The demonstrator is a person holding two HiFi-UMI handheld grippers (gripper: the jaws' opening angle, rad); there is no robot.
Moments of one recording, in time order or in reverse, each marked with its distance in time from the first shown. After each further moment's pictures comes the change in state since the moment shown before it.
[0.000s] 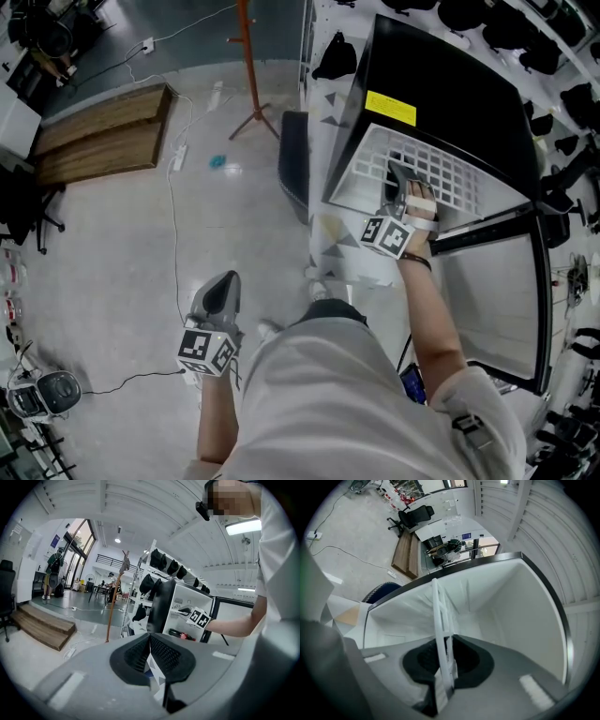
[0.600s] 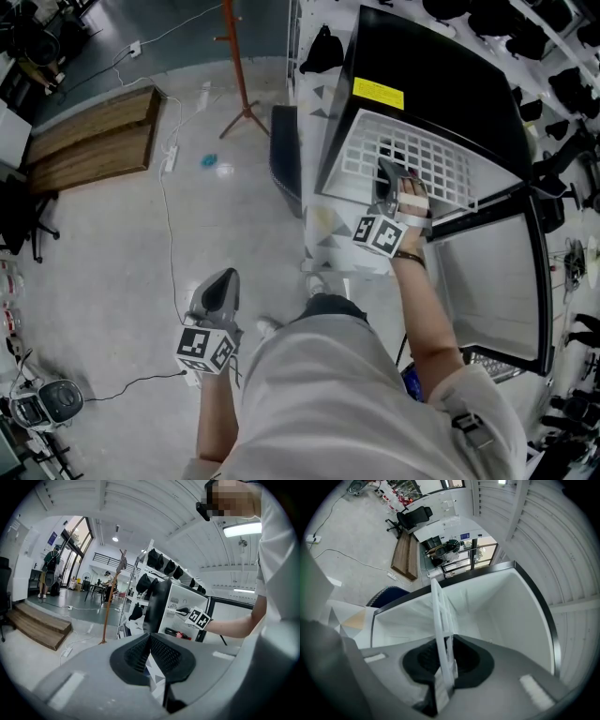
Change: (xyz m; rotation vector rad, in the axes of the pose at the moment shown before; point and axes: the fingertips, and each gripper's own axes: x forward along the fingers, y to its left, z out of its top) left arm -0.006 -0.009 -0.006 0.002 0.005 -0.048; right arm -0.030 0.001 0.006 0.026 0.014 -0.001
